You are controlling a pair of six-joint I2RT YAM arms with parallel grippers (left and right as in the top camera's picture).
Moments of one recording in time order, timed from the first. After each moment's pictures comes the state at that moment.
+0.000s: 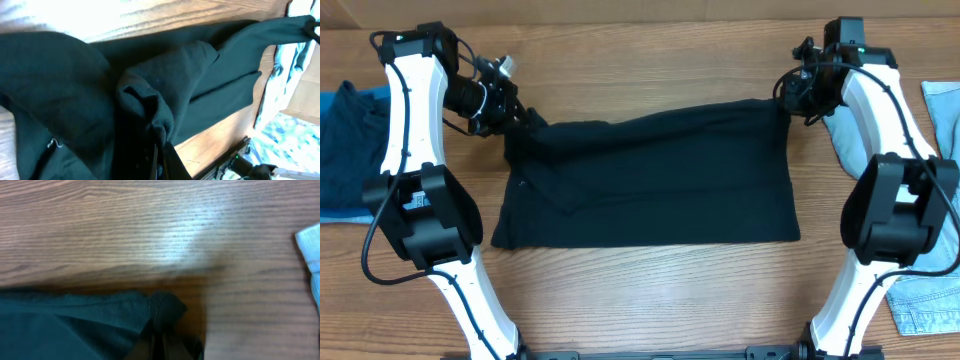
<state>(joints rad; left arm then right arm) 0.19 2.23 2.12 -1.57 0.65 0.16 -0.10 2.15 1.85 -0.99 -0.27 -0.01</state>
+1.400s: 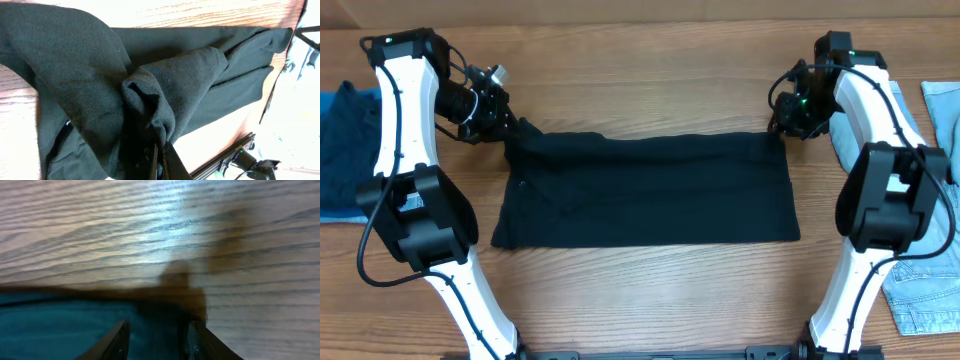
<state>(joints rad) 0.22 2.23 2.12 -1.62 0.60 0.18 -0.10 2.25 1.85 -1.10 -0.25 0.01</state>
